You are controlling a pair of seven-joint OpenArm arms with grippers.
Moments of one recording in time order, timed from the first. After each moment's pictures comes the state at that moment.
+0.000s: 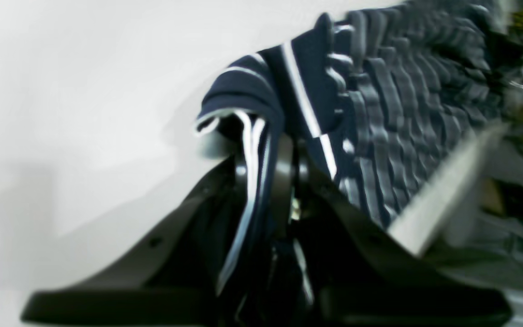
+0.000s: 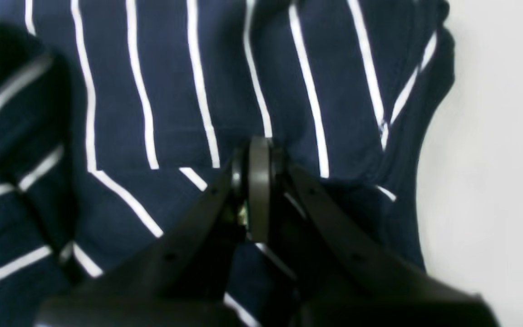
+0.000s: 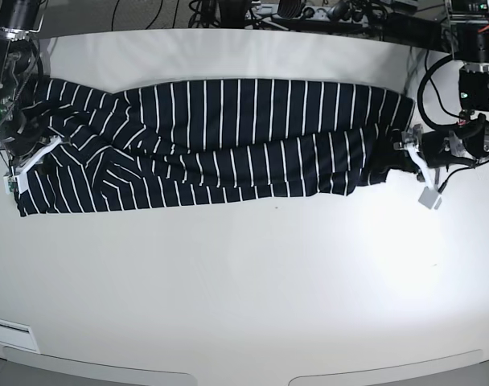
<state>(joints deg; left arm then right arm) -0.4 -35.3 -7.6 77.7 -78.9 -31.6 72.3 -10.4 25.8 20.7 84.3 23.8 26.6 -45.3</state>
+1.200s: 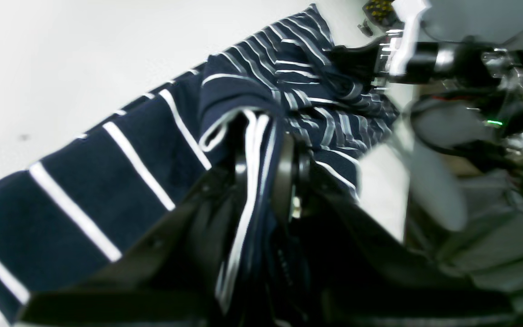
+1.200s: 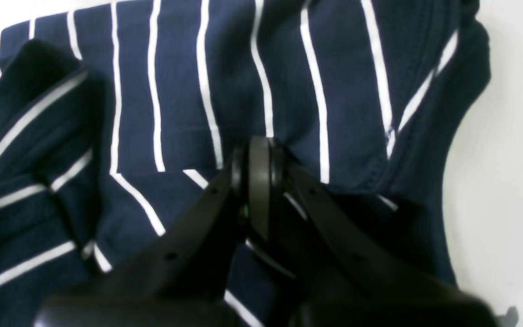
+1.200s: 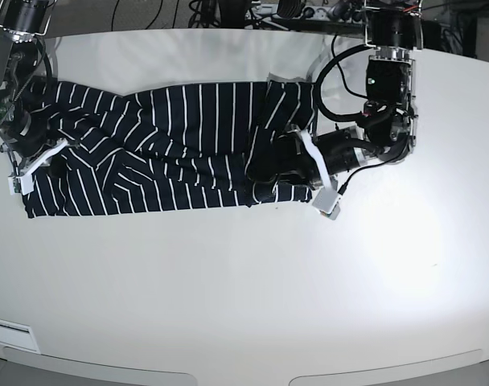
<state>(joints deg) -0.4 -10.0 -0.2 91.6 -60.0 -38.6 59.5 -9.3 22.7 21.5 83.2 28.8 30.4 -48.0</state>
